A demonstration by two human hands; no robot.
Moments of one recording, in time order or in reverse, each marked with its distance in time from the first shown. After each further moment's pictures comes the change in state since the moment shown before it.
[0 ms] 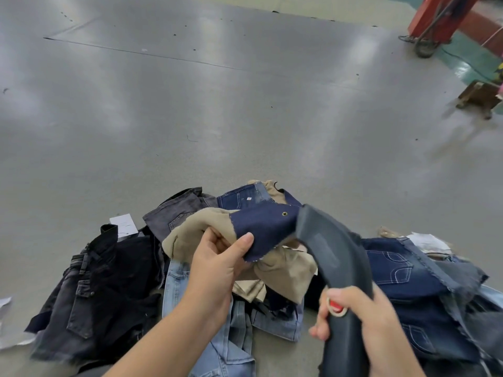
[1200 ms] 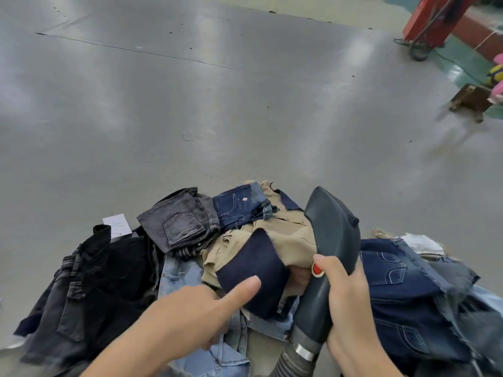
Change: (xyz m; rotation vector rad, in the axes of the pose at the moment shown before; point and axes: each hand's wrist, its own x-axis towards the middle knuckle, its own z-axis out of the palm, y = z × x) left_hand -0.032 0.042 -0.024 1.506 -0.352 -0.379; right_hand 0.041 0.019 0.008 -0.093 0.308 -0.206
